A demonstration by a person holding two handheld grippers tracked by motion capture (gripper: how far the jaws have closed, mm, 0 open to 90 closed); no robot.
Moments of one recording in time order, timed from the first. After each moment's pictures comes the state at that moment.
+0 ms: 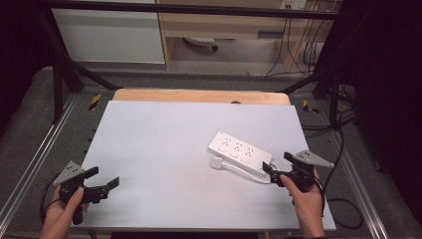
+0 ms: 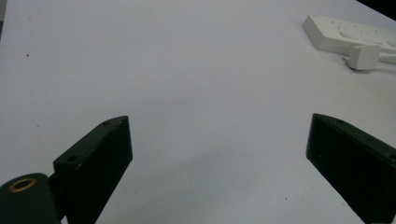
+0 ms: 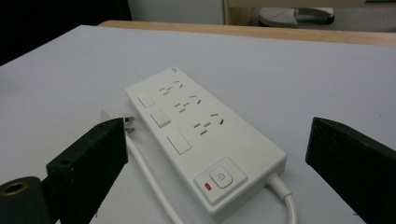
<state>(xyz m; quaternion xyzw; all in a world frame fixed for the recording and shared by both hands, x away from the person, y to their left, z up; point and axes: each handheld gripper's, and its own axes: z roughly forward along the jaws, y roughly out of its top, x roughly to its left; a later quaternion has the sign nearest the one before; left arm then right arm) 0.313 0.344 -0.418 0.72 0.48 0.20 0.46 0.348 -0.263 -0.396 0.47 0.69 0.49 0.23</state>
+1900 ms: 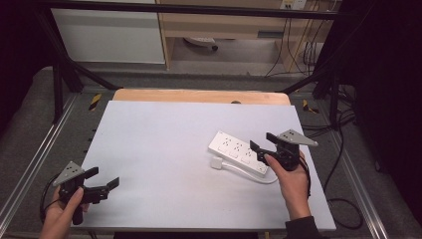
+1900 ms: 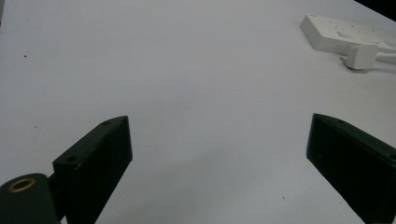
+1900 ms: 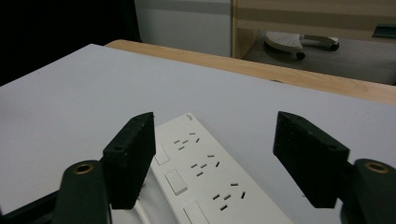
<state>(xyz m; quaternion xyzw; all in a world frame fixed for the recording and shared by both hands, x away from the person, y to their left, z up) 0.312 0.344 -0.417 0.72 0.48 0.20 0.46 0.386 -0.222 -0.362 0.44 0.70 0.50 0.25</state>
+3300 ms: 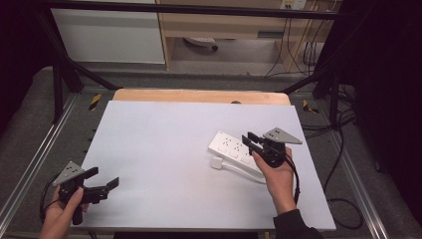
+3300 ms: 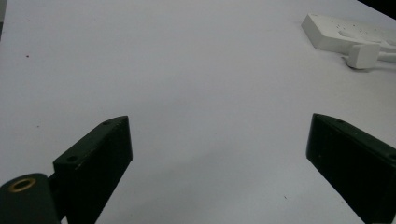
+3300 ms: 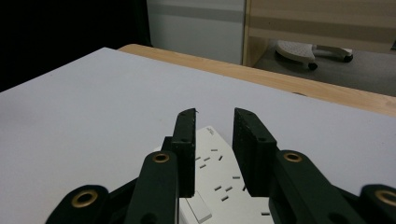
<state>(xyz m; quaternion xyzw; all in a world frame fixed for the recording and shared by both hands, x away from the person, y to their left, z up) 0.312 0.344 -0.417 0.72 0.48 0.20 0.46 0.397 -0.192 -0.370 0.42 0.71 0.51 0.25</state>
